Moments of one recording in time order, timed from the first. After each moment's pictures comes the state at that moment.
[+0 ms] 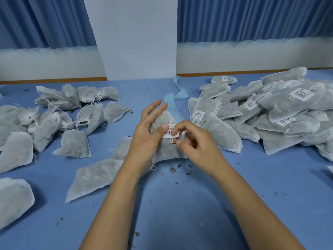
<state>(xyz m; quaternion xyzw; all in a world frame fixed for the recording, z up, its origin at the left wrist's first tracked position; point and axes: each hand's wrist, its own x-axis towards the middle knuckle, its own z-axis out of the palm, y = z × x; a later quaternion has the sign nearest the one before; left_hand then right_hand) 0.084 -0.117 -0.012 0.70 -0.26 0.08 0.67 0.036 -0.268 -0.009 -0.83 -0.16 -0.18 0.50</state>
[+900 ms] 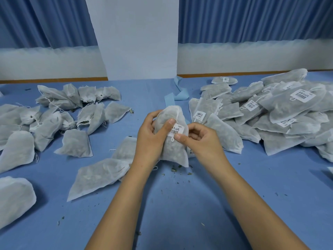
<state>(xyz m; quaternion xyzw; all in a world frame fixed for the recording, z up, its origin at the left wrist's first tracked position) 0.083 -0.132 -0.016 0.66 -0.11 0.09 0.74 0.047 -0.265 -0.018 -0.69 -0.06 -0.14 0.70</state>
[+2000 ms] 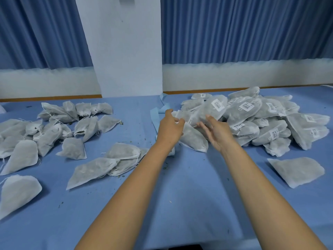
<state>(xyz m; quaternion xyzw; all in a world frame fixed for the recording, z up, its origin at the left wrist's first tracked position) 0.064 -0.232 0.032 0.80 -0.13 0.04 0.59 0.034 -0.378 0.025 -0.46 0.14 -0.17 0.86</state>
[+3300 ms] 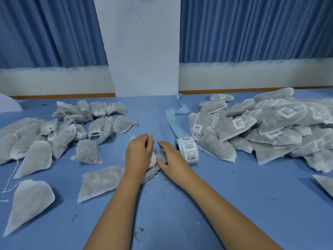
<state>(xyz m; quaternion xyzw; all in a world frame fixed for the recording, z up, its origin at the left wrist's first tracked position) 0.116 -0.092 -0.048 0.86 -0.11 0.28 0.42 0.063 -0.221 -0.049 -0.90 -0.15 -0.09 0.40</state>
